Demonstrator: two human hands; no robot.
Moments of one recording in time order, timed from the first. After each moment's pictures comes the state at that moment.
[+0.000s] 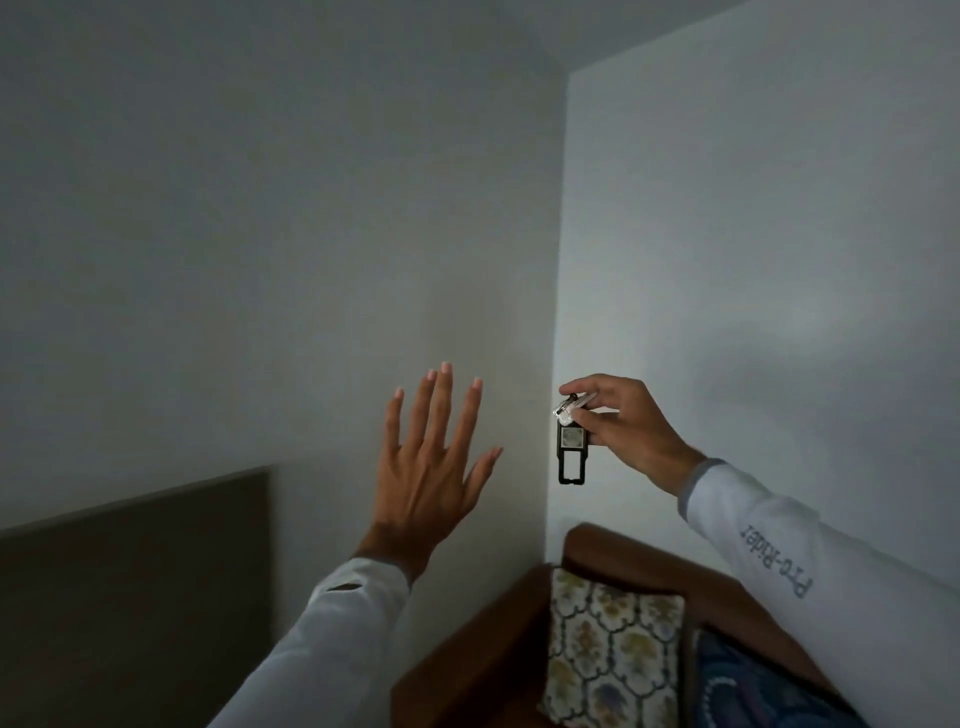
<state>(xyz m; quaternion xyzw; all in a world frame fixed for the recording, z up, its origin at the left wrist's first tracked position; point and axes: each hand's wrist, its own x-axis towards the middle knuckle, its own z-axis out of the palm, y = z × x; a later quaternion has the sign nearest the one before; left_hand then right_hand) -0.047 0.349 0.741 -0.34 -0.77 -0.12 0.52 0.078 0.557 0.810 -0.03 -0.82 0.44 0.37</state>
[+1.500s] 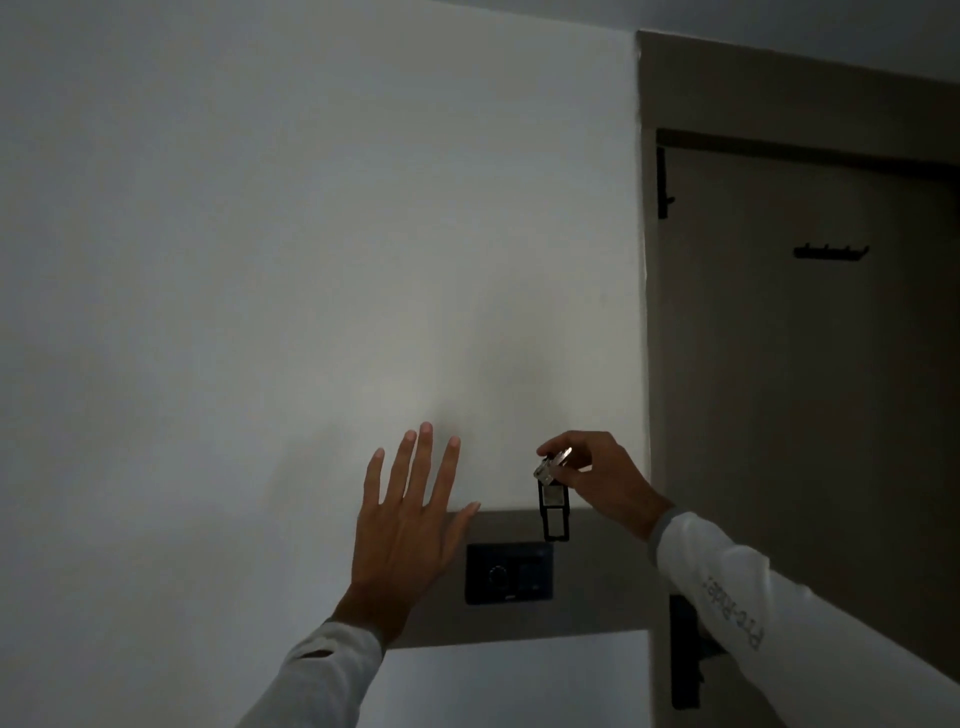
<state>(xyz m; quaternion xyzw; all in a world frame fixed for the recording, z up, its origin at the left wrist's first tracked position) 0.380 1.205 0.812 -0.64 -0.59 -0.29 0.40 0.620 1.259 0.875 -0.38 -0.77 0.09 0.50</state>
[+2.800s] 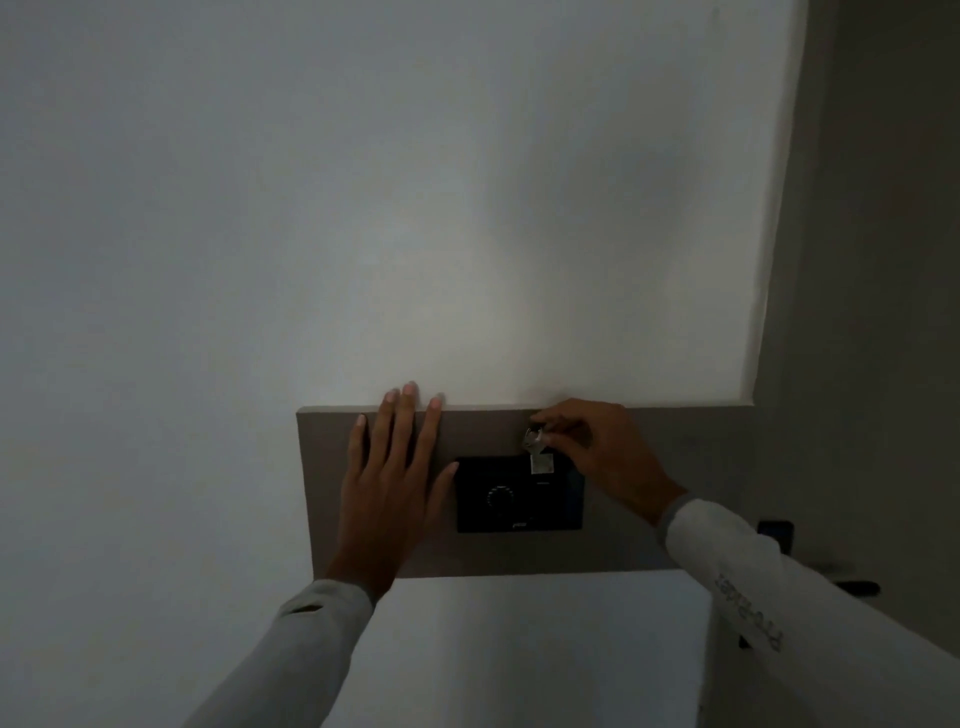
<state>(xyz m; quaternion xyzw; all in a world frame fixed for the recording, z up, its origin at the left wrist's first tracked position) 0.350 1.429 0.676 -0.61 -0.63 -0.27 0.41 0.605 1.496 0.741 -0.27 -0.83 0.09 0.48</state>
